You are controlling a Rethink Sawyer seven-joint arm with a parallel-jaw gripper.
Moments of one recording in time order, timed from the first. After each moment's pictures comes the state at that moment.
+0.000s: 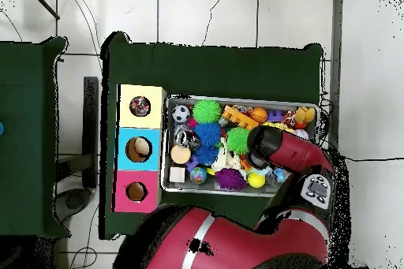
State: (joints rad) arm -0.26 -0.22 -0.42 1.37 0.08 0.63 1.99
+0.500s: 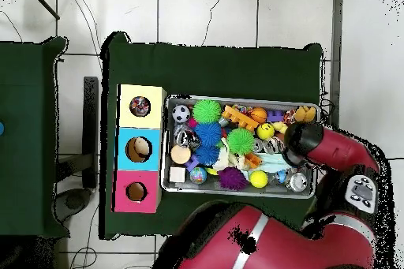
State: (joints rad) arm -0.43 -0.21 -0.42 1.16 -0.07 0.75 1.99
